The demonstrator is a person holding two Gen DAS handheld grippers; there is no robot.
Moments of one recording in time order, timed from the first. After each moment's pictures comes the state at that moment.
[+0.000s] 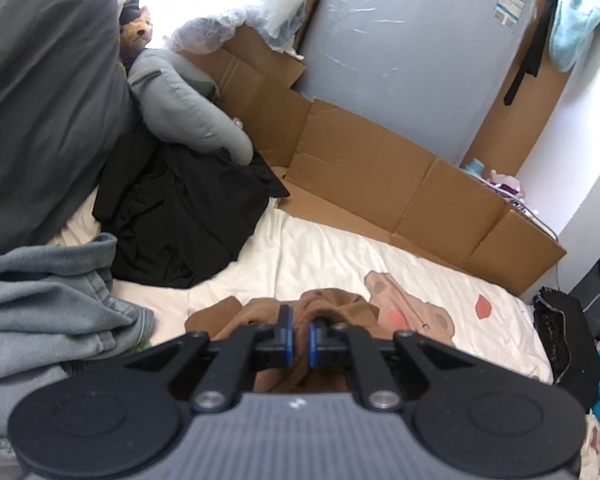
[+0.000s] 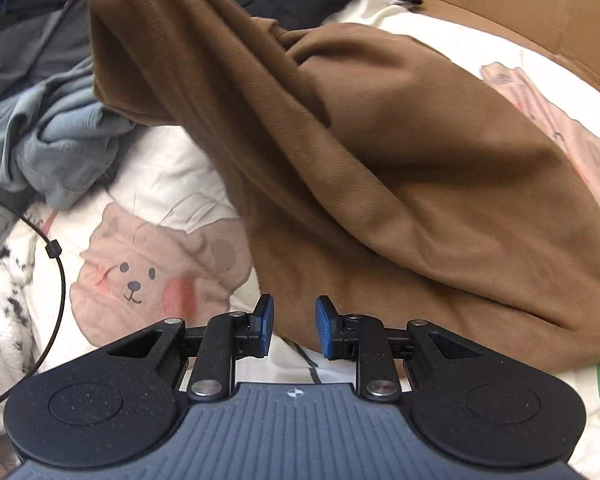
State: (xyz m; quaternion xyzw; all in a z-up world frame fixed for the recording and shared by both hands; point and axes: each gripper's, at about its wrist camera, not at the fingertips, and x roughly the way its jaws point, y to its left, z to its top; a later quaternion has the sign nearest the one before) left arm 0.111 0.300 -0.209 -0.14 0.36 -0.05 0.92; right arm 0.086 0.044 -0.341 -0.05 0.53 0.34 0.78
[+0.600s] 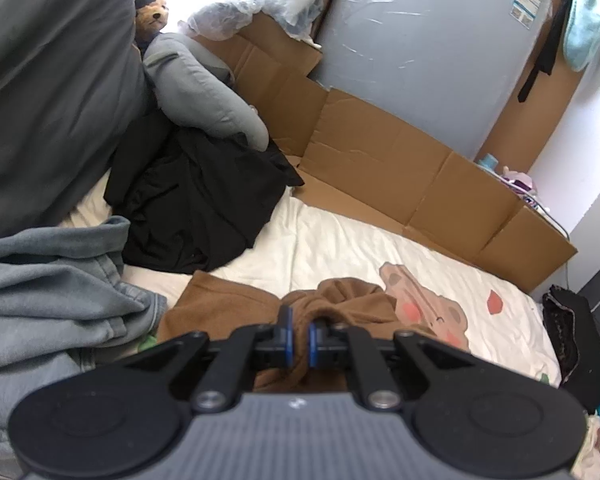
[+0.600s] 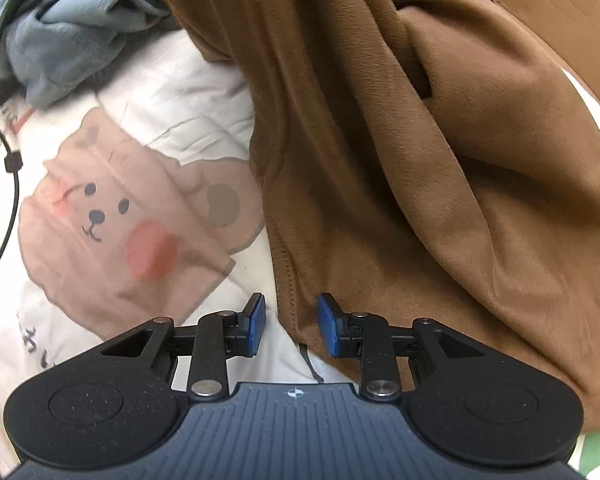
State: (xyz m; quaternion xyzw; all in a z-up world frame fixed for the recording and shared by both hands) left arm 0.112 0.310 -0.220 -0.15 0.37 -0.04 0.92; right arm 0.077 0.091 -0.384 -0.20 0.53 0.34 0.75
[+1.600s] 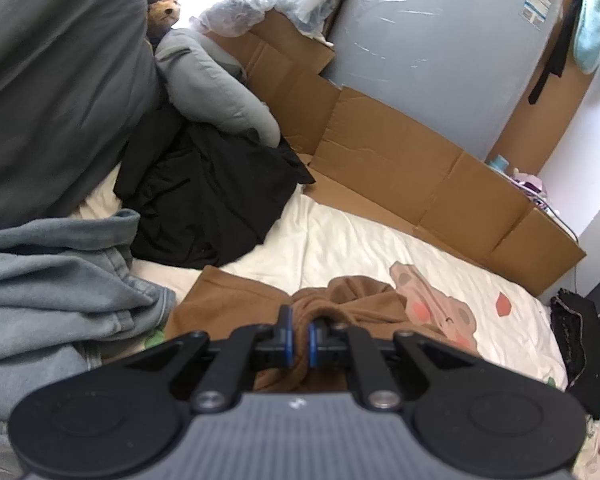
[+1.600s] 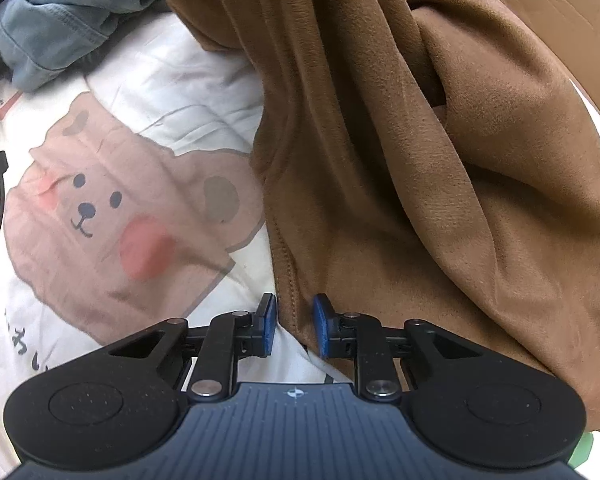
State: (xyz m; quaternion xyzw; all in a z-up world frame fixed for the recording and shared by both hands) left arm 0.111 0.314 -0.228 -0.16 0.37 -0.03 0.91; right arm 0.077 0.103 -0.381 -0.23 0.54 0.32 0.74
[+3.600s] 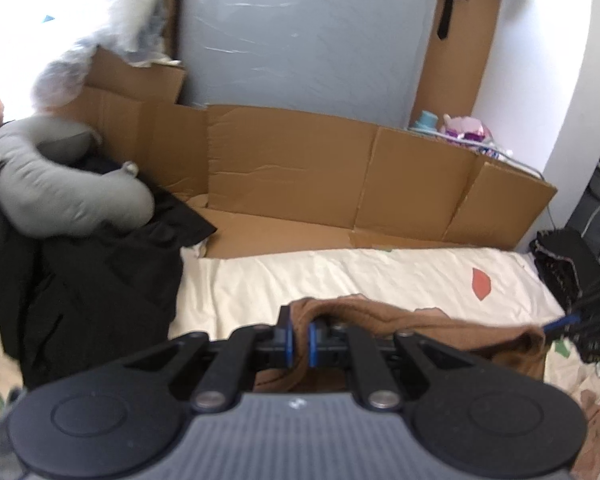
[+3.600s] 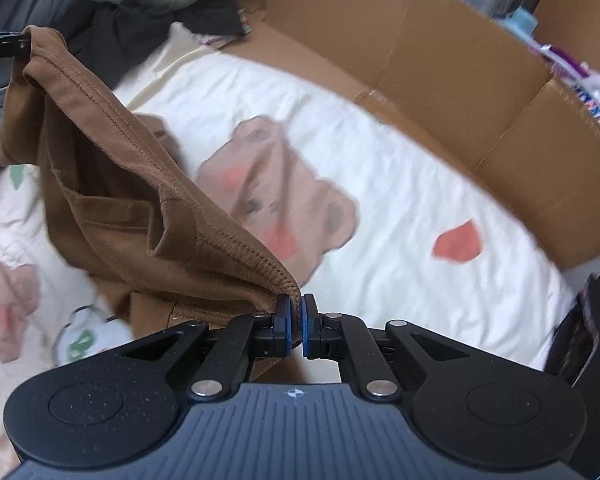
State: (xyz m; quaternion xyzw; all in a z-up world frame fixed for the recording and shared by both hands) left arm 0.248 0.222 -0.209 0.00 0.36 -0.16 0.92; right arm 0.239 -0.125 -0.236 -0.17 0.53 0.18 0.81
